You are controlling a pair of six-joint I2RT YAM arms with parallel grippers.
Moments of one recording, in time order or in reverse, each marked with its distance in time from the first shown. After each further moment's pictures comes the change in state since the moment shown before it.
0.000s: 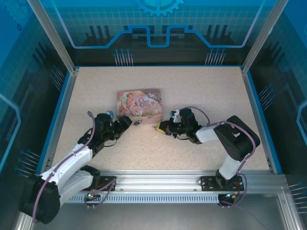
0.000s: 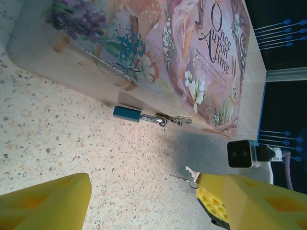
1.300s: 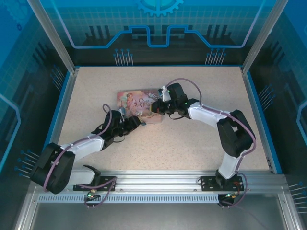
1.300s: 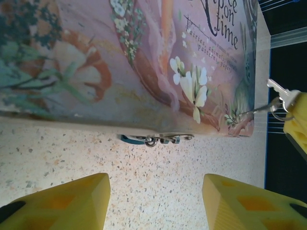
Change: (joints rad) left arm -0.062 0.345 0.019 0.335 0.050 0.095; right arm 0.000 0.092 0.607 -0.698 0.096 -0.578
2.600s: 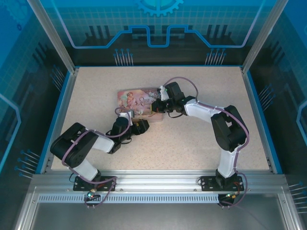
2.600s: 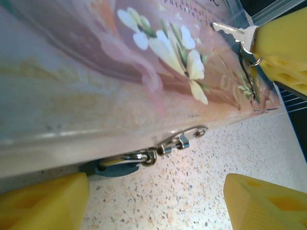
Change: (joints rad) left arm -0.104 0.331 -0.097 0.592 -0.121 0.231; right arm -0.014 0.084 0.071 -0.063 0.057 -0.126
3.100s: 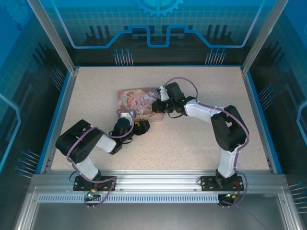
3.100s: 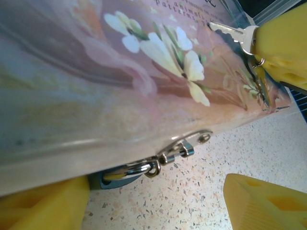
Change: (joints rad) left arm -0.026 0.068 0.000 0.095 -0.061 0.077; right arm 0.000 0.000 -0.010 0.012 0.000 -0.006
